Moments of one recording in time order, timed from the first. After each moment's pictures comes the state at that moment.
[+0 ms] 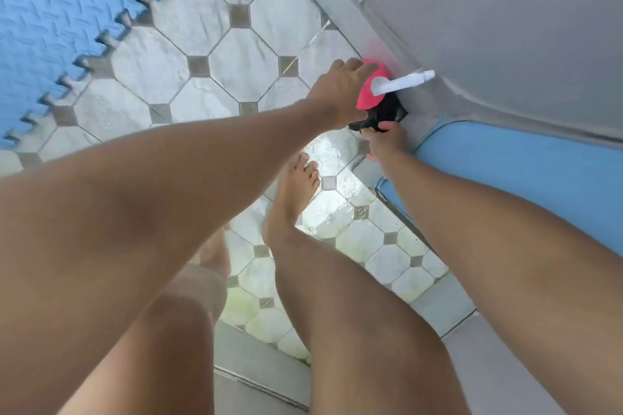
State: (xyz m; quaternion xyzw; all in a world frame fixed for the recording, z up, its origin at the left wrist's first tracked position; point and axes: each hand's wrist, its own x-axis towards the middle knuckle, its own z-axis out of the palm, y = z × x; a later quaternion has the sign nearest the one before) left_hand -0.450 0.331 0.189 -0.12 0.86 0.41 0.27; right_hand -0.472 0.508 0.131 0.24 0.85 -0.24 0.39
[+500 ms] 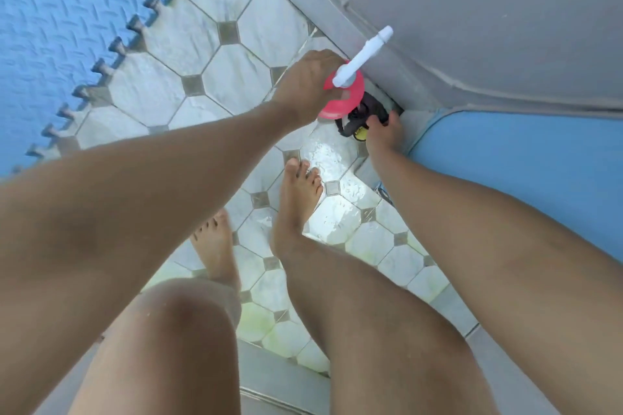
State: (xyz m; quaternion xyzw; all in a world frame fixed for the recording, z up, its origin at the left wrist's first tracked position) left_hand -0.432 0.297 0.179 -0.12 0.88 0.44 0.14; right_hand -0.463 0.490 0.132 0.24 0.89 -0.29 0.27
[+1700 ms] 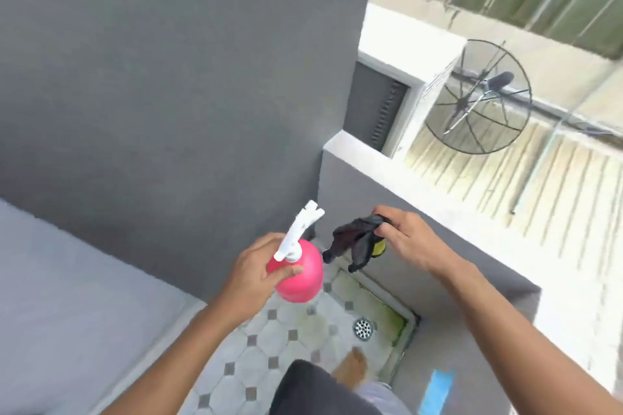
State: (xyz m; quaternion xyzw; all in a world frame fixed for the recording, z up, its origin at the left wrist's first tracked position) left_hand -0.245 0.593 0.937 0.48 0.72 0.42 0.28; right_hand -0.031 0.809 0.984 0.33 0.85 -0.41 -0.05
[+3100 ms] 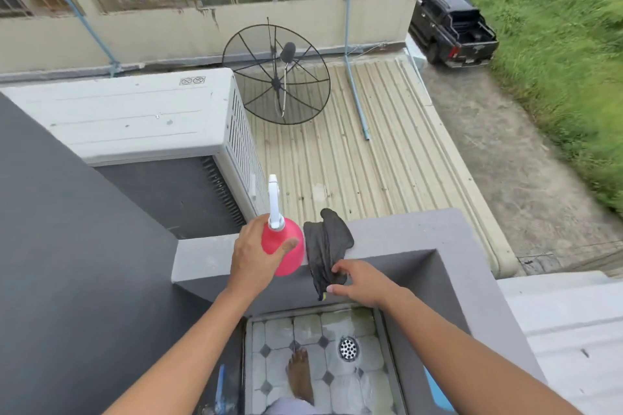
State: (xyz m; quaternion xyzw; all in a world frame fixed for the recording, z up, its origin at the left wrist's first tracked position) left_hand -0.181 0.975 0.908 0.67 0.62 0.27 0.31; right_hand 0.066 0.925 0.845 0.65 0.63 -0.43 -0.03
